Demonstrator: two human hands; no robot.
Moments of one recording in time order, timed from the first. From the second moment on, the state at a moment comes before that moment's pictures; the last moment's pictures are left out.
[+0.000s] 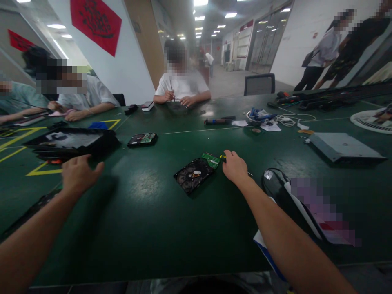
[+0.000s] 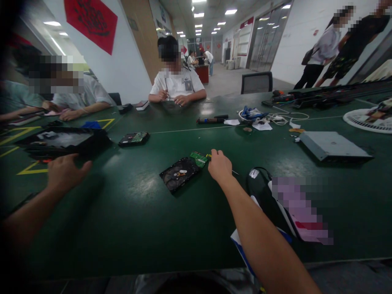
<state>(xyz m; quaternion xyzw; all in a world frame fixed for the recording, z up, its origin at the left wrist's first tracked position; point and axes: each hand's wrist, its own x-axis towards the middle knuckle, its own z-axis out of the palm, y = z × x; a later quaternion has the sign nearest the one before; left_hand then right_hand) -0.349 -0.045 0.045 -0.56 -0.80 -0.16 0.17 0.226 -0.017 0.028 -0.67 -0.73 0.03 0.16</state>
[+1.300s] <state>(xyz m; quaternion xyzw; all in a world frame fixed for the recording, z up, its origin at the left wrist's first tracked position) -0.079 -0.042 0.006 -0.81 -0.53 -0.23 -0.10 0.226 -0.012 0.021 -0.62 -0.76 0.09 0.16</state>
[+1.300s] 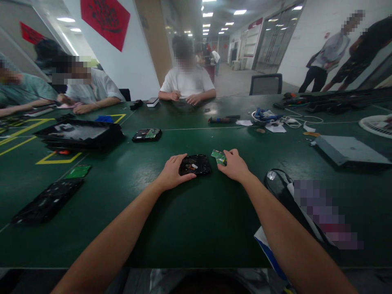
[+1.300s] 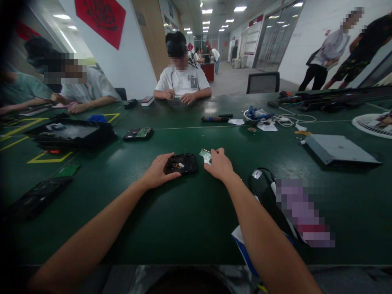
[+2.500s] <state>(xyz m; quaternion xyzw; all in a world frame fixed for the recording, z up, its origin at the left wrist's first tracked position) -0.053 -0.023 0.010 -0.84 -0.45 -0.26 -0.13 0.235 -0.028 0.048 -0.57 -0.80 0.00 0.20</state>
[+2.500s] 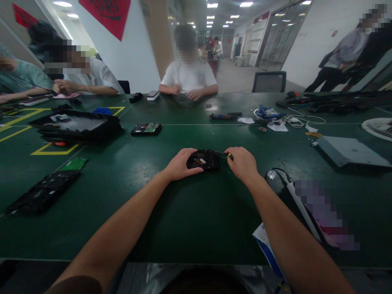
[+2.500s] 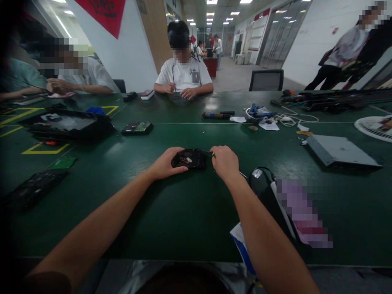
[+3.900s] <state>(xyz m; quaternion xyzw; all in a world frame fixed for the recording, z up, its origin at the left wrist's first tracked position) -0.025 -0.041 0.012 -0.90 -0.36 -0.26 -0.02 0.222 -0.029 0.030 -0.59 -0.63 0.39 0.32</state>
